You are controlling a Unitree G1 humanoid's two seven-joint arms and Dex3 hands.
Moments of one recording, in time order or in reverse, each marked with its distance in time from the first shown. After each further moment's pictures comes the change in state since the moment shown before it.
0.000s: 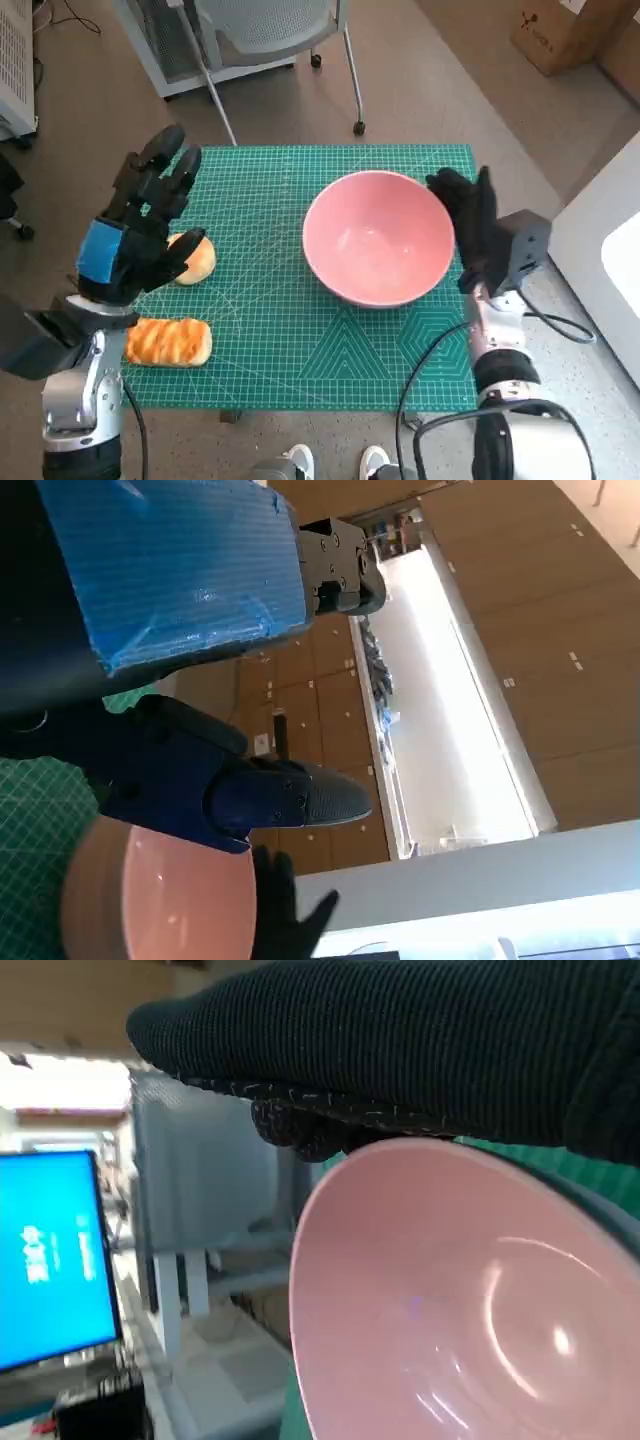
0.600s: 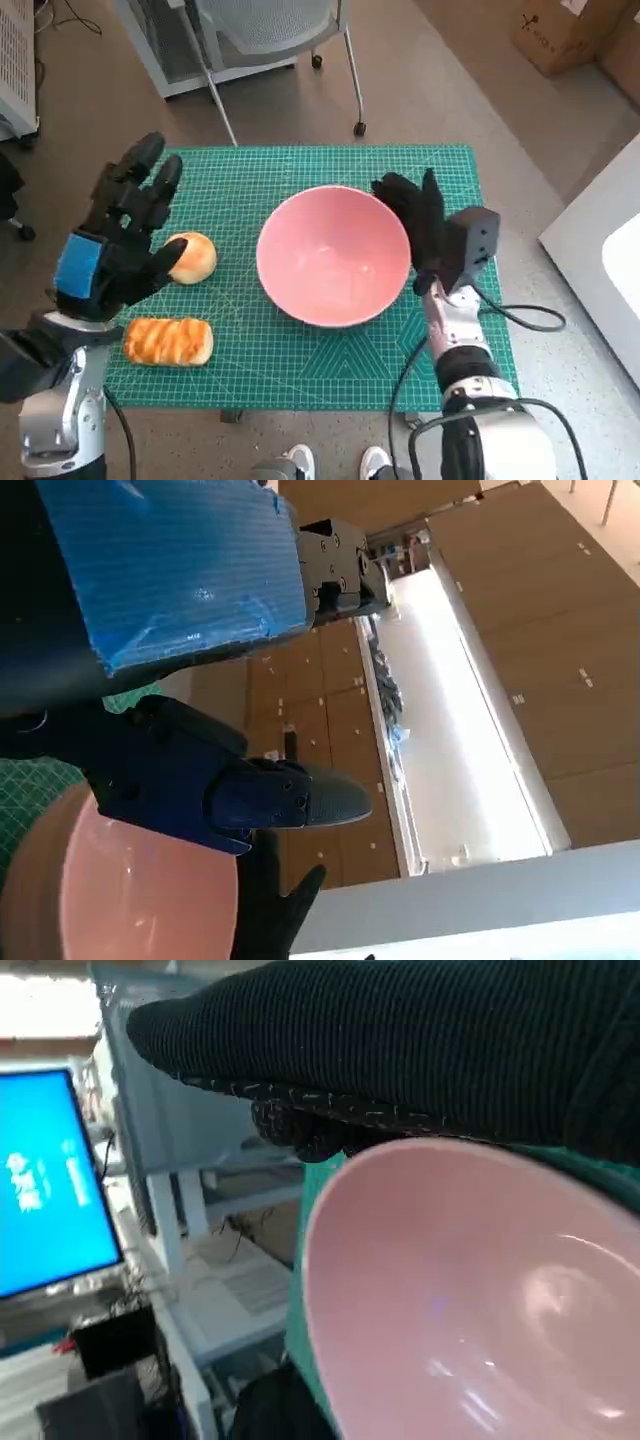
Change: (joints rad) left arm 0.060 0.020 0.048 -0.095 -0.006 0.054 0.024; right arm -0.055 0.109 -0.005 0.004 -0.004 0.024 0.021
